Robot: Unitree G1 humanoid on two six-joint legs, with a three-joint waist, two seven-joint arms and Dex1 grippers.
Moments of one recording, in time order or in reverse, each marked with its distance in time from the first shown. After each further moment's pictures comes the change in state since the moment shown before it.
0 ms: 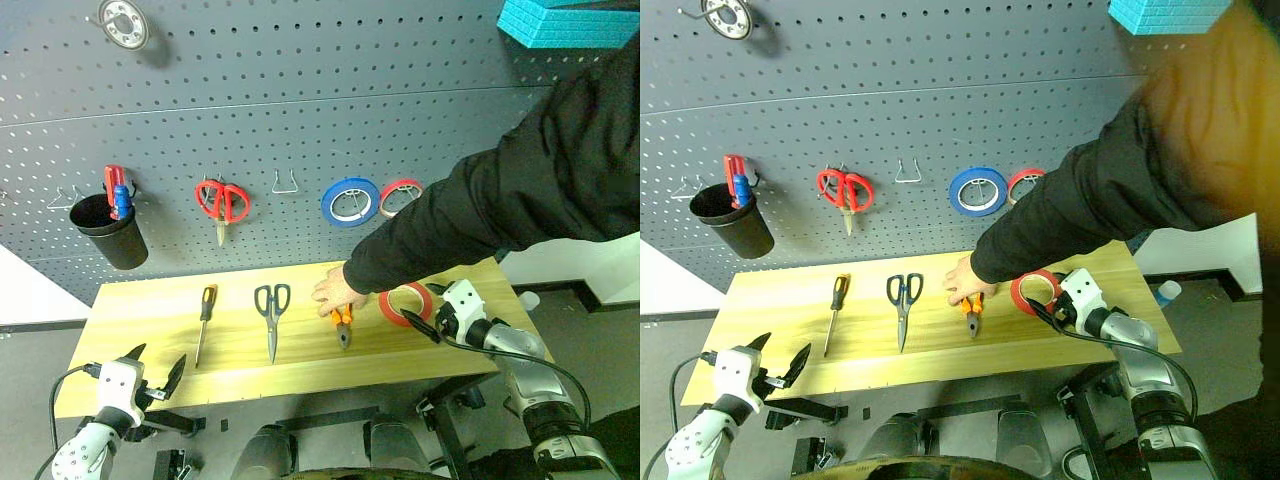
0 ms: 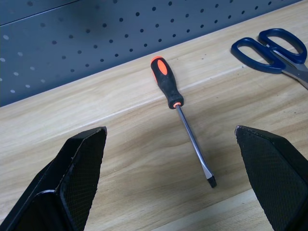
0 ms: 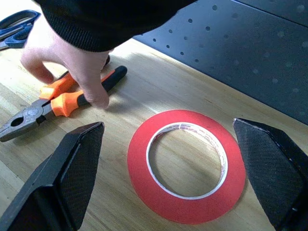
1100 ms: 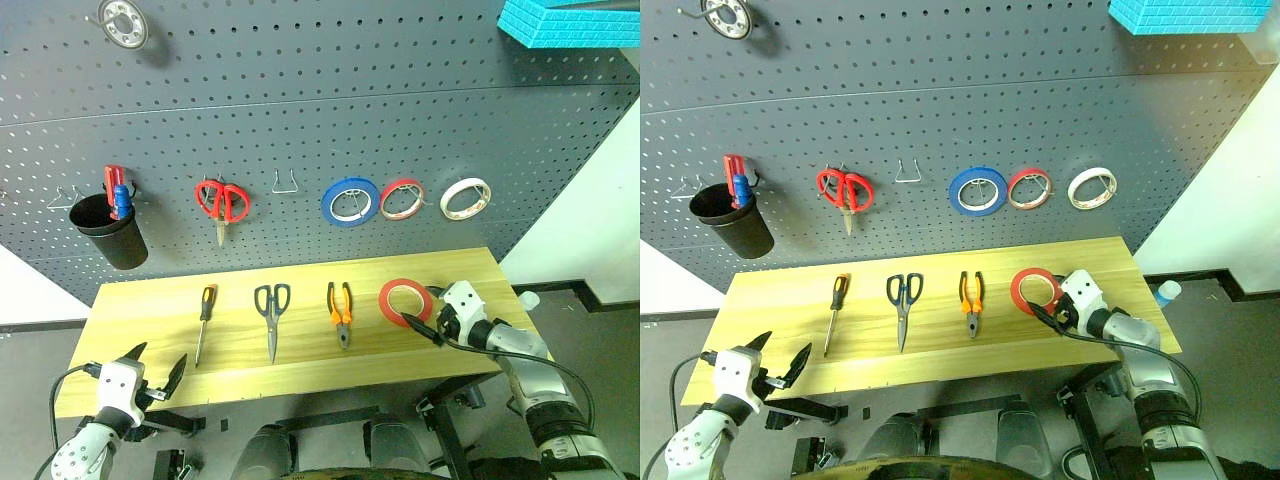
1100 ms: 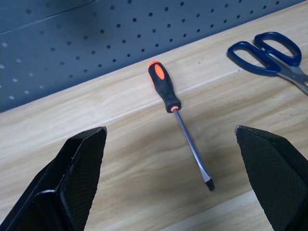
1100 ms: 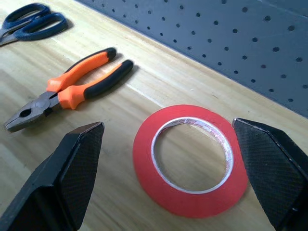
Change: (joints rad) left arm 0.015 0.013 -0.001 -0.034 0.000 -0.005 -0.010; right arm 0.000 -0.025 0.011 0.000 0.000 0.025 0.066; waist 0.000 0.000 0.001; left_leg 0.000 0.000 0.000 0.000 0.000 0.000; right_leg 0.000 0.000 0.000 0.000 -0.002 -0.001
